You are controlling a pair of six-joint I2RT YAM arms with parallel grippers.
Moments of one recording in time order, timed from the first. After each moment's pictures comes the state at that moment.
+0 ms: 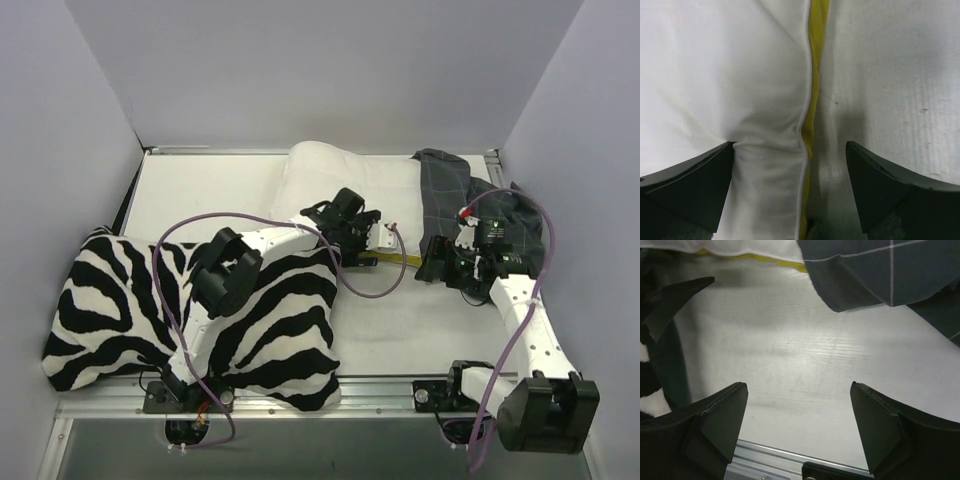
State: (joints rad) left arm -0.79 2.19 1.71 -0.36 0.42 0.82; right arm -0.05 1.05 0.82 -0.79 -0.31 0.14
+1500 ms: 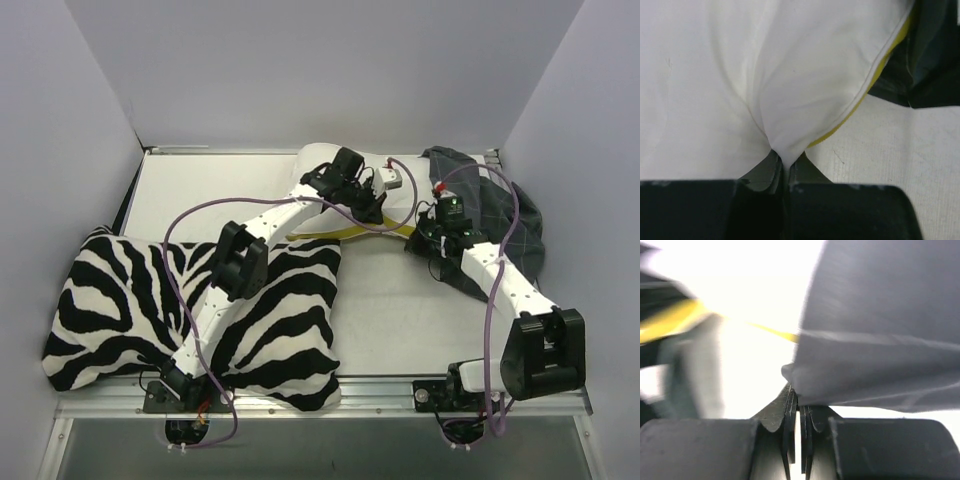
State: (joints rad) left arm -0.70 2.45 2.28 -0.56 0.63 0.35; right arm 0.15 1.35 0.85 -0.40 -0.09 0.40
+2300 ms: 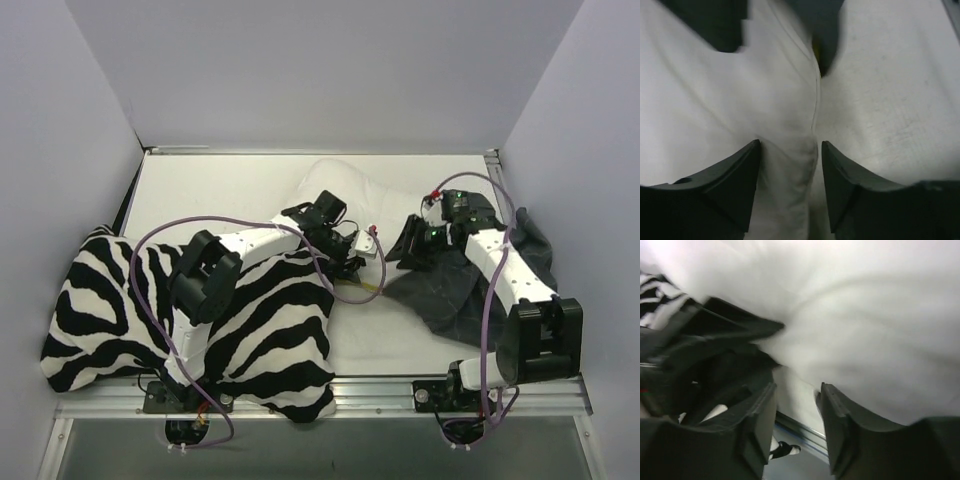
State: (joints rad) left arm -0.75 2.04 1.52 -0.44 0.84 0.86; right arm 0.12 1.40 0.95 -0.67 -0.54 0.48
